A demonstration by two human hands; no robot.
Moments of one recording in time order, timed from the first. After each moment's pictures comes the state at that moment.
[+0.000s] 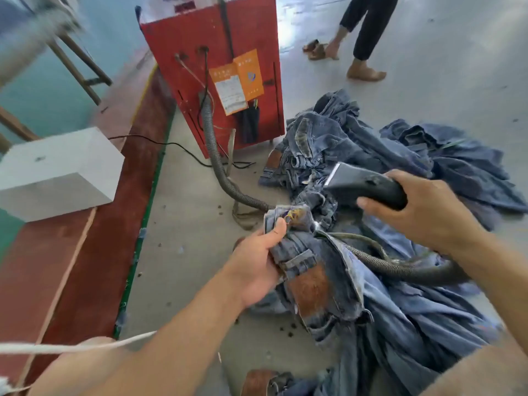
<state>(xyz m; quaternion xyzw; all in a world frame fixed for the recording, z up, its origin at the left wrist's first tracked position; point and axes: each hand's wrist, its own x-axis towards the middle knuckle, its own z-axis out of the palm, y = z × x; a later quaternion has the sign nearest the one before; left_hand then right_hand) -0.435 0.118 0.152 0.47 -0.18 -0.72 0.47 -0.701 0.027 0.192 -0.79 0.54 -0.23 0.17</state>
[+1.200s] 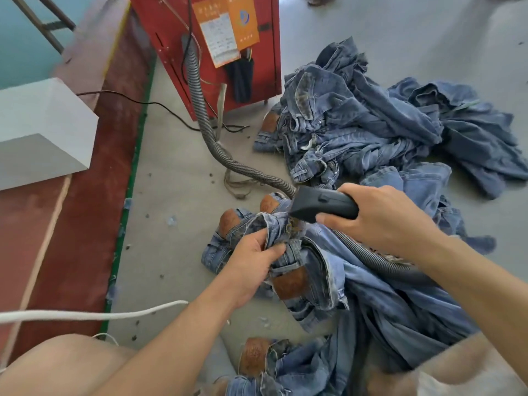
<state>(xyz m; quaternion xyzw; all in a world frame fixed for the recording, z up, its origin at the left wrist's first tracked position) -0.417 0.145 0.067 0.58 -0.32 -0.63 0.42 -0.638 0.049 0.144 -0.82 0.53 -0.04 0.22</state>
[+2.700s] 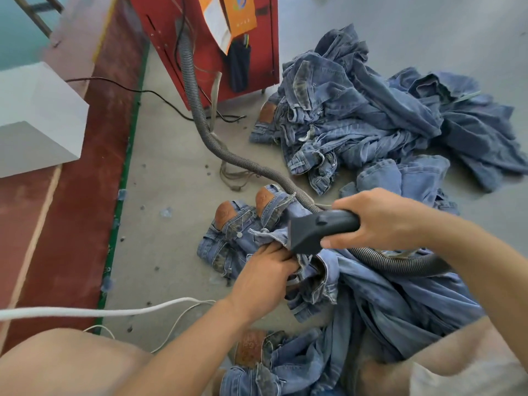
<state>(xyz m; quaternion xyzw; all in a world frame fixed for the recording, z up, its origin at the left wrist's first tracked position) -0.431 0.166 0.037 0.53 -0.83 -0.13 0.12 -0.646 0.041 0.146 -0.83 0.43 0.08 0.34</state>
